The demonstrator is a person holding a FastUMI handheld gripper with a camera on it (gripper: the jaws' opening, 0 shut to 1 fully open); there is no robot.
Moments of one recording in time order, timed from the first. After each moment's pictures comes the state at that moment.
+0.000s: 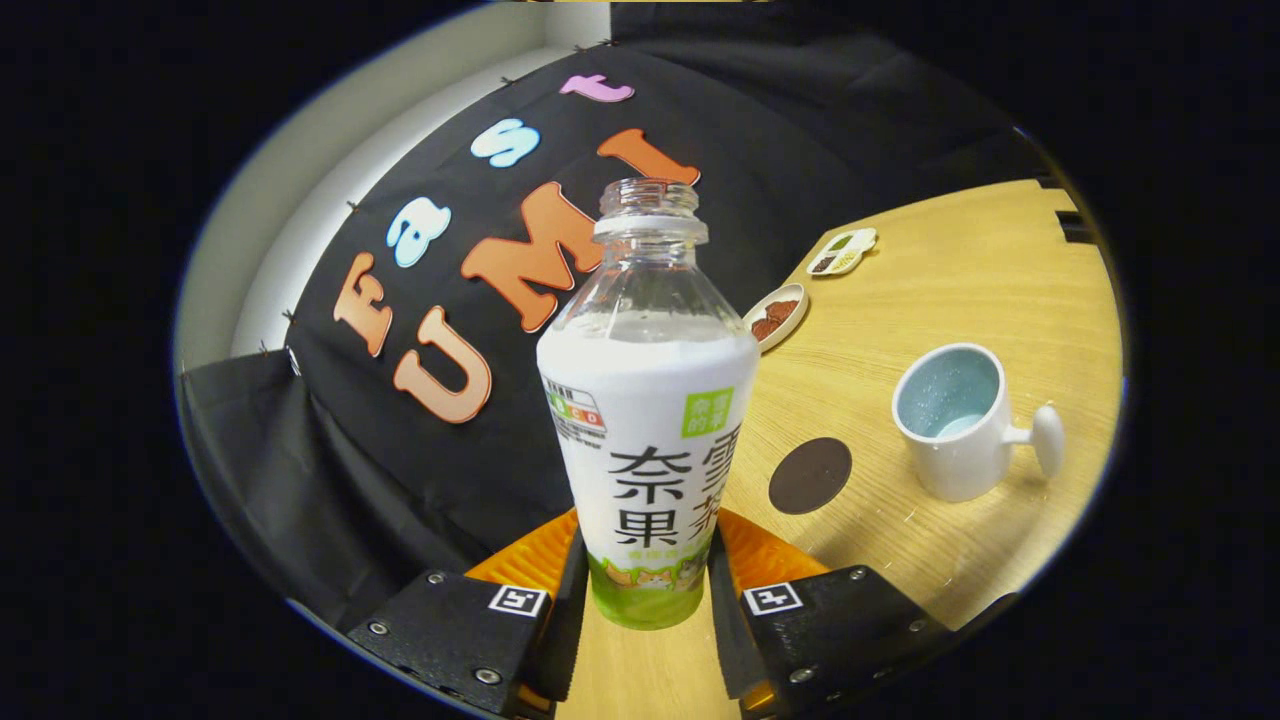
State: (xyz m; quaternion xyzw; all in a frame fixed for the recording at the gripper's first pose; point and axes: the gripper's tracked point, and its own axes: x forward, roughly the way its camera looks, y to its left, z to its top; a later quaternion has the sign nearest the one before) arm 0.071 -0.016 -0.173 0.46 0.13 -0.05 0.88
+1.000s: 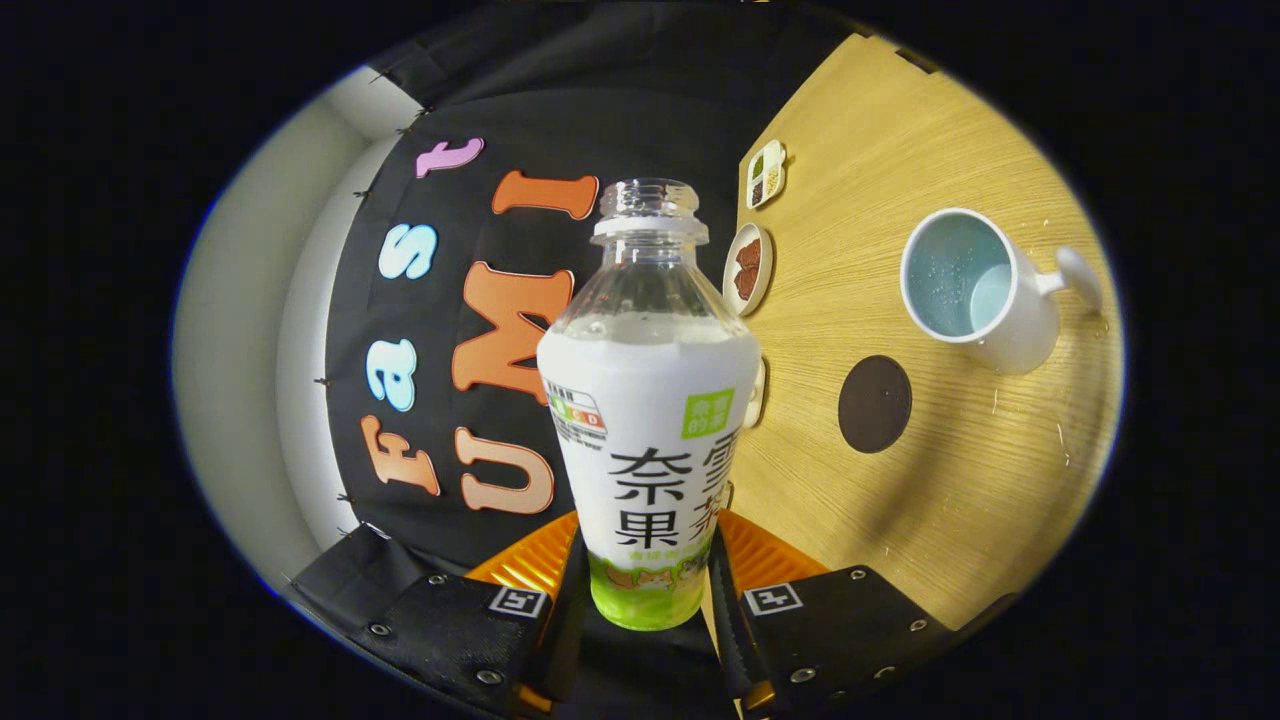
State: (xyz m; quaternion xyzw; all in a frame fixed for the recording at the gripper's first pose) arm 0.091 -0.024 -0.143 0.68 0.10 -0.04 0.73
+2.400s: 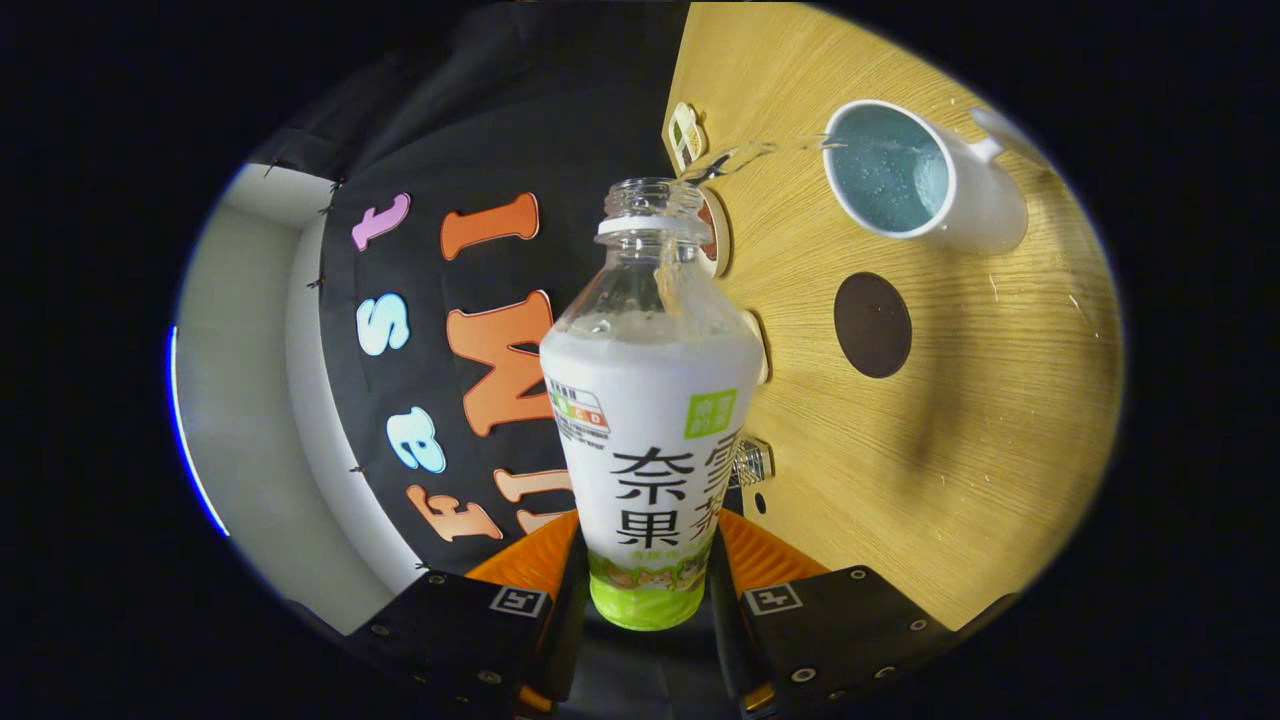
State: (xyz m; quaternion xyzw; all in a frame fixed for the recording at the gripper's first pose) arm 0.102 -0.019 -0.140 0.78 0.10 -0.03 0.61
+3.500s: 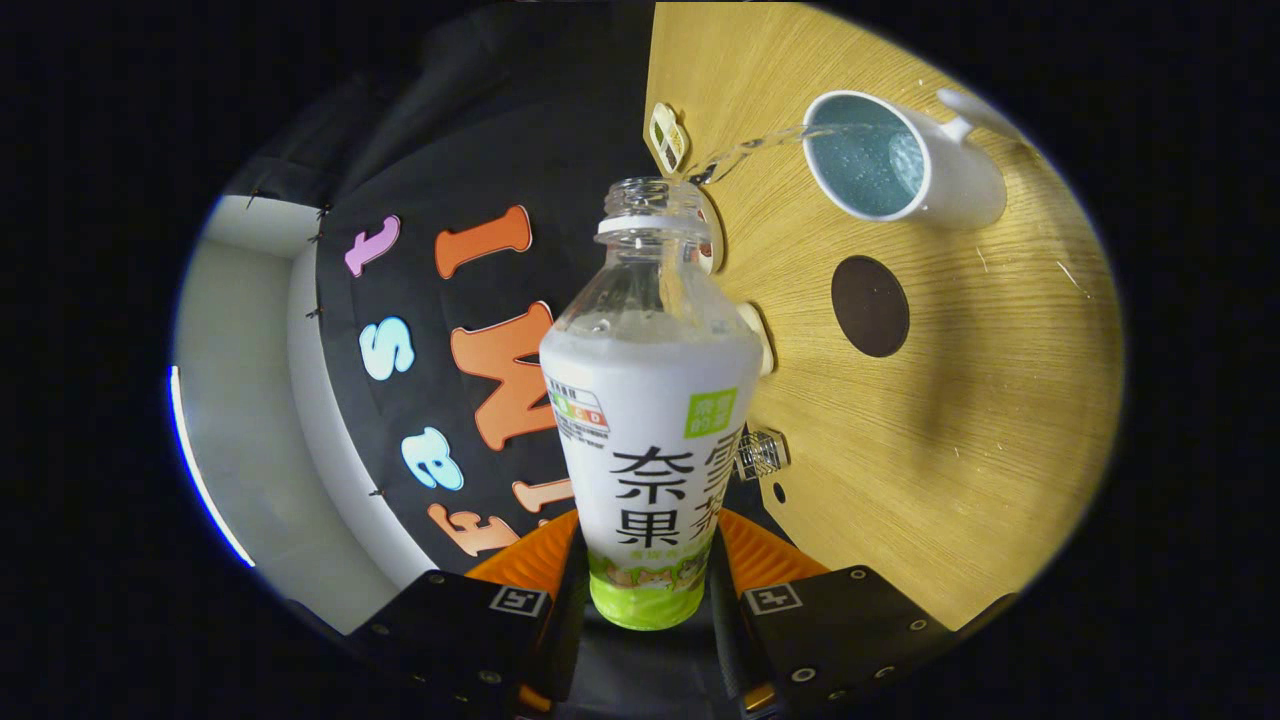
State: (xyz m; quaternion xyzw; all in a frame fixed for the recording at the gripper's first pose) arm 0.102 -0.024 -0.126 0.81 0.09 -0.03 0.57
